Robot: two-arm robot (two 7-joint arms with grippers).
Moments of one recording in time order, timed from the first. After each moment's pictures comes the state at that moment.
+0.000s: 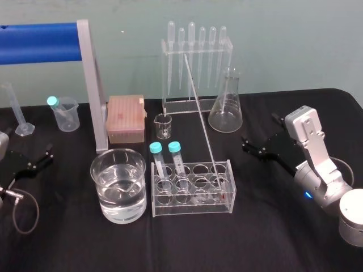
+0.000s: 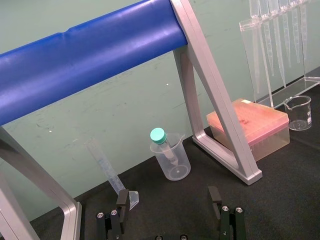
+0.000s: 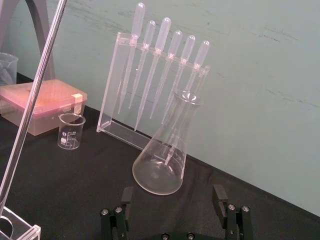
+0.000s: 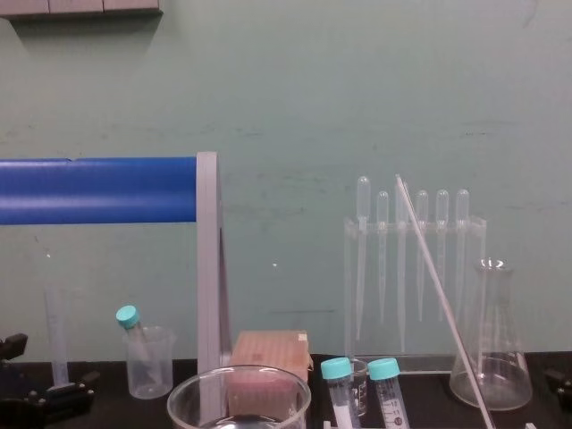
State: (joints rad) left arm -0.20 0.60 0.45 -1.41 -0.25 -0.12 0.03; right arm 0.20 0.60 -0.45 -1.41 0.25 -0.12 -0.03
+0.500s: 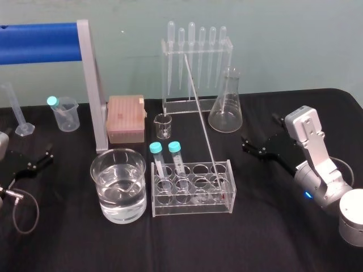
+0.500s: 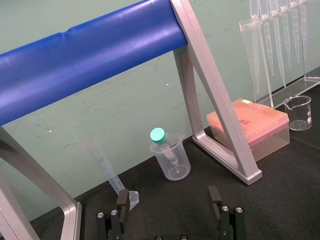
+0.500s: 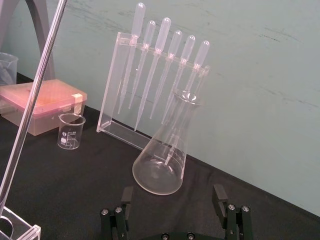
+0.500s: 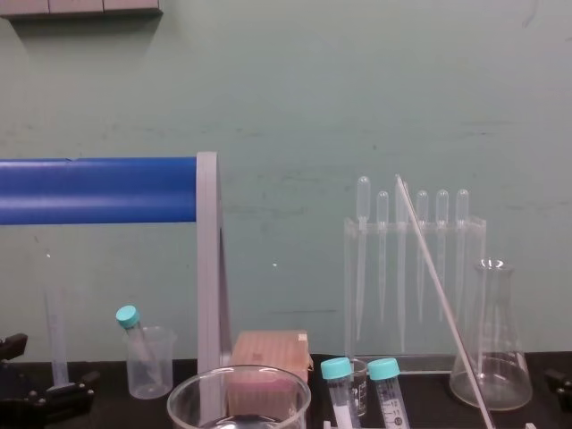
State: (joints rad) left arm -0.20 0.60 0.45 -1.41 -0.25 -0.12 0.03; right arm 0.20 0.60 -0.45 -1.41 0.25 -0.12 -0.03
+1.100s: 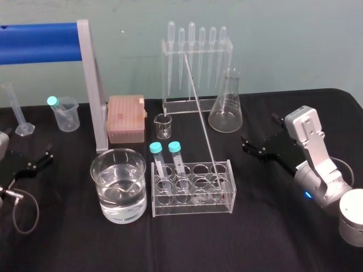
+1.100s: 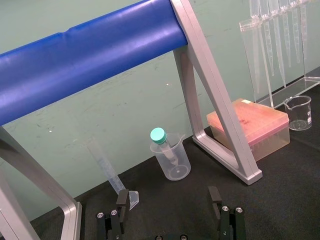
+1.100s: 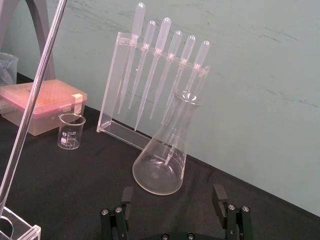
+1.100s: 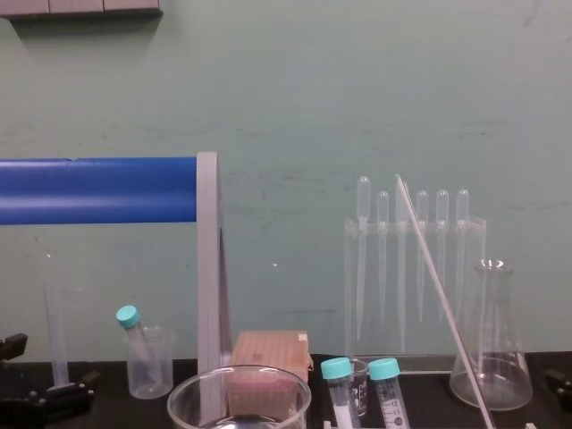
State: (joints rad) left arm -0.20 0.60 0.45 -1.41 -0.25 -0.12 0.03; right arm 0.20 0.60 -0.45 -1.41 0.25 -0.12 -0.03
